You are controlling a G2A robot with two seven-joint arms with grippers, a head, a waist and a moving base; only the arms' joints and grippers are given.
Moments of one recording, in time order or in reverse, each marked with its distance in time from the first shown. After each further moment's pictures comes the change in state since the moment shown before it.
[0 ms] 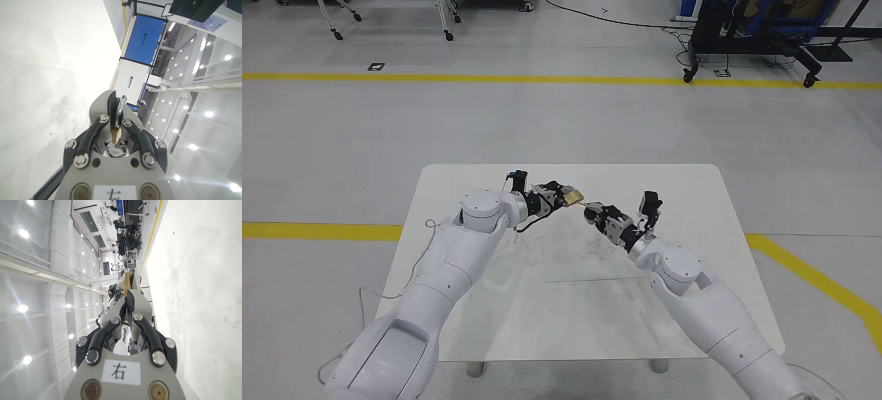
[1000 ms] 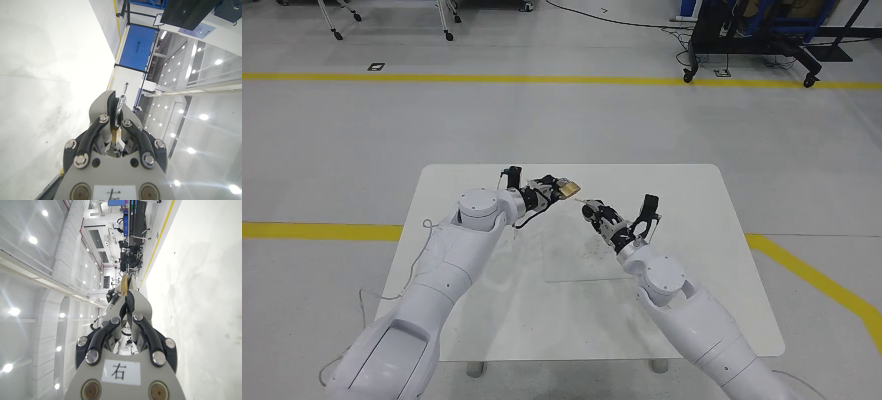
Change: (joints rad) left arm 0.002 -0.007 -0.039 0.008 -0.001 -0.027 0.048; right arm -0.039 -0.051 -0.028 -0.039 -0.140 -0.057 -0.234
